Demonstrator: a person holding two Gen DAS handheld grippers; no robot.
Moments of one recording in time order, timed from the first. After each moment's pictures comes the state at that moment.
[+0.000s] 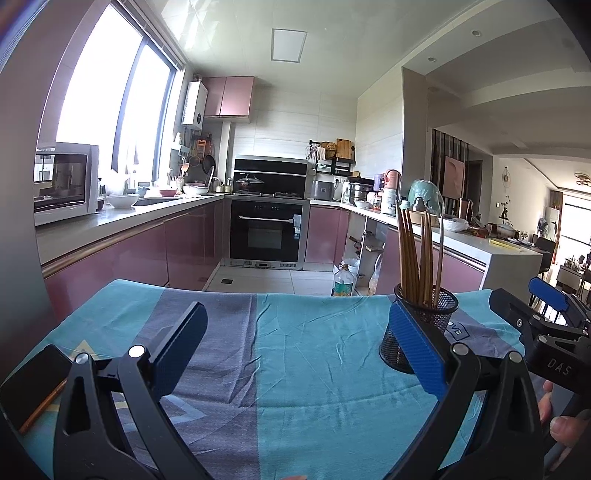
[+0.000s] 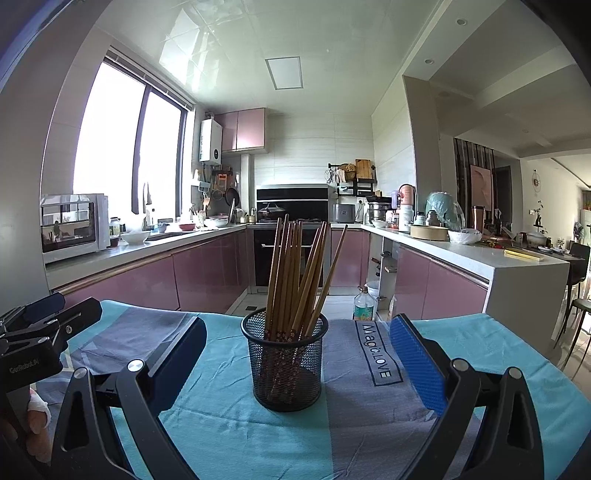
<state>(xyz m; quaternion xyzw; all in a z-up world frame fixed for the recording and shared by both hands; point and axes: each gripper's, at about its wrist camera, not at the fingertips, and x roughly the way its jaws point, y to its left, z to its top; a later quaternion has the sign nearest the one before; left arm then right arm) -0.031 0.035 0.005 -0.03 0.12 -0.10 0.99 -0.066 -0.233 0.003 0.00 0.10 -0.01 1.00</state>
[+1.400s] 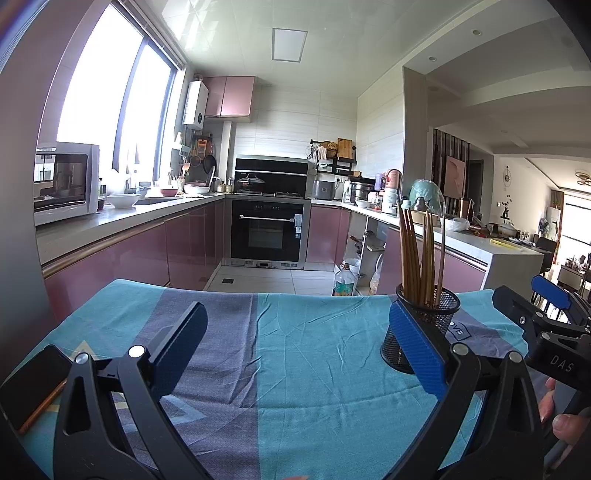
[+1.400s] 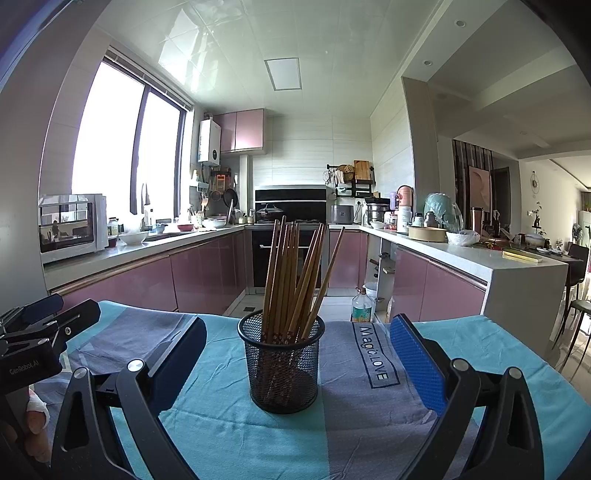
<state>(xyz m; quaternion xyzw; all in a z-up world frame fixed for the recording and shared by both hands) -0.032 0.035 0.003 -0.03 0.12 -0.10 0.99 -0.063 -0.230 0.007 0.00 0.10 -0.02 1.00</state>
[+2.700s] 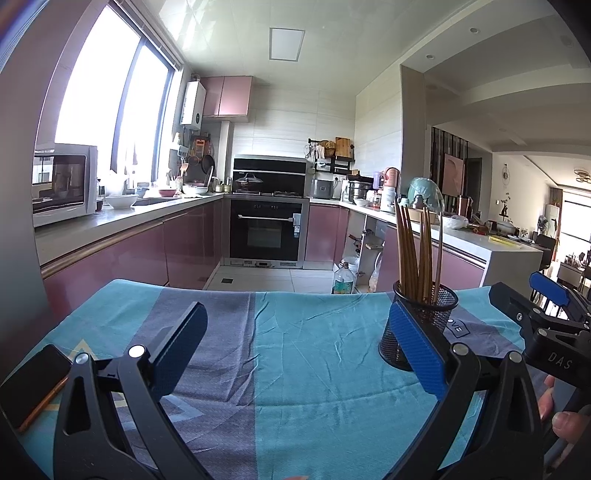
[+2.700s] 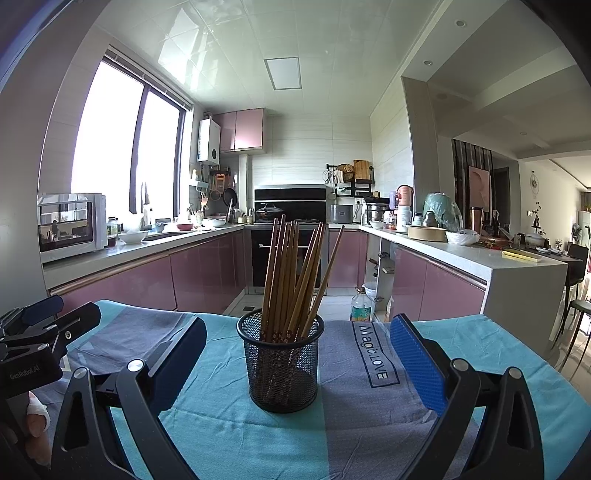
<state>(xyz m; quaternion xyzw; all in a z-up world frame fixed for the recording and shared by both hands) -0.032 0.033 0.001 -0.03 0.12 -0.10 0.99 -0.063 -0.231 0.002 0.00 0.10 -0.02 1.00</state>
